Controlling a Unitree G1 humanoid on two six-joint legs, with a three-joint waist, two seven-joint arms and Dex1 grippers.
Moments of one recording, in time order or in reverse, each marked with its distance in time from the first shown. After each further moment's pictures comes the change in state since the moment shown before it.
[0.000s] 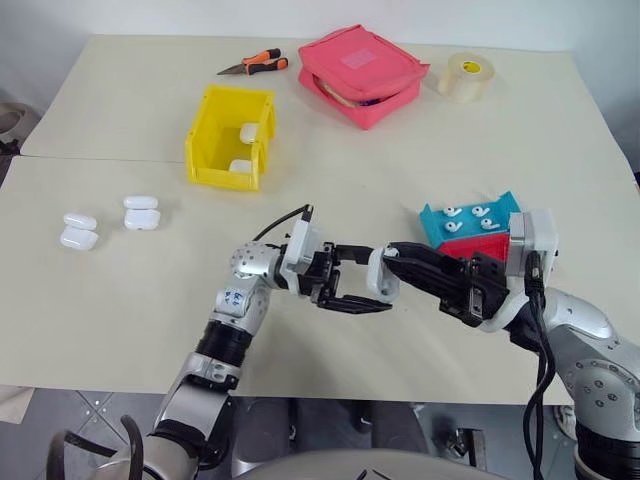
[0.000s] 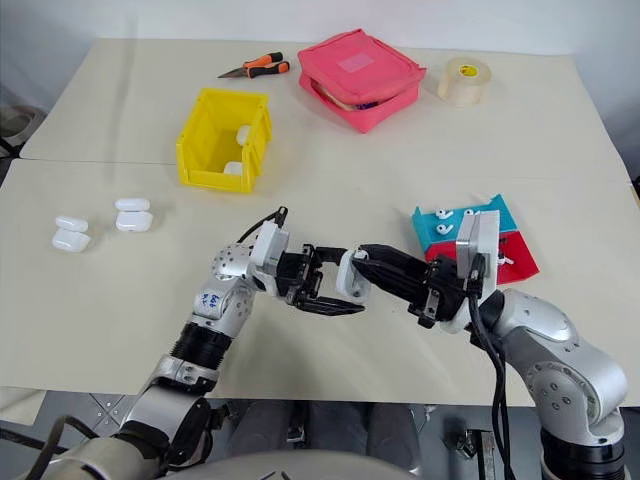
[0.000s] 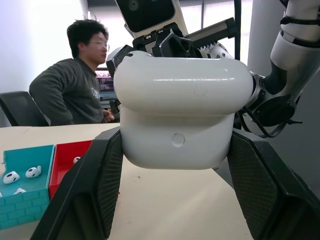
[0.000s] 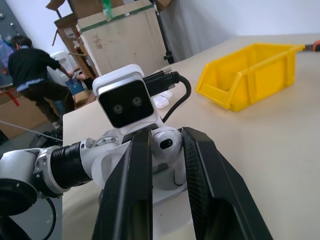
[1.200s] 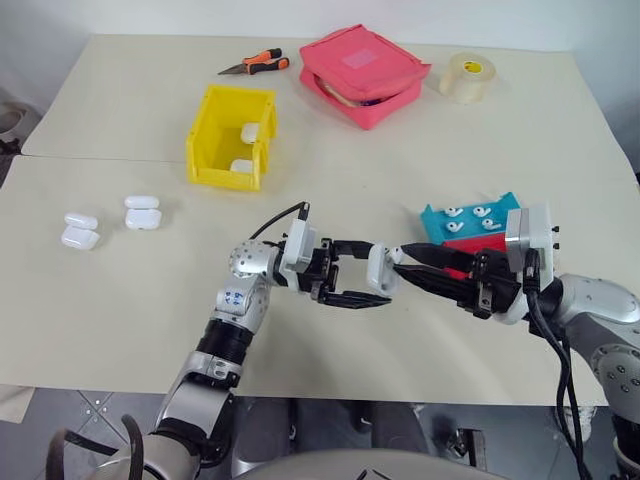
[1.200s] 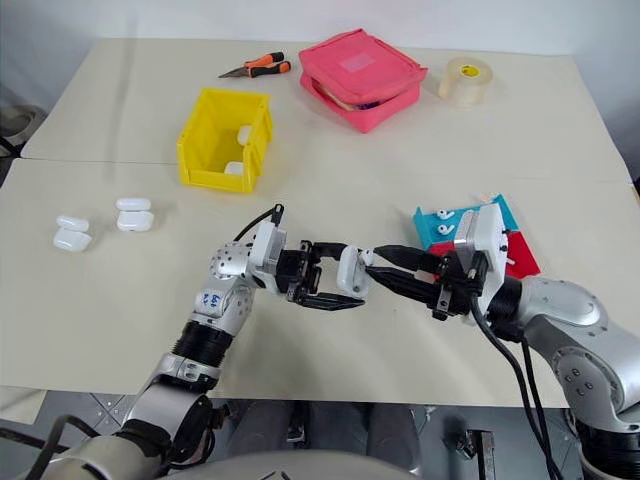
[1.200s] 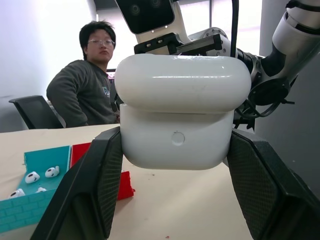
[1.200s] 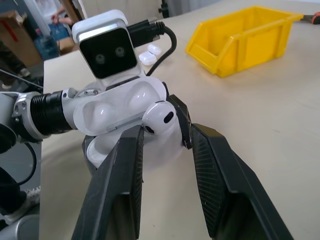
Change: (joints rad) left arm -0.033 -0.013 0.023 0.076 0.020 -0.092 0.020; right arm -0.045 -0.214 -0.024 0.043 -0.025 0.021 0.032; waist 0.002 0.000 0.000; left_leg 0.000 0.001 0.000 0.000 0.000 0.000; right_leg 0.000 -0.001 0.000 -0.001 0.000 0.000
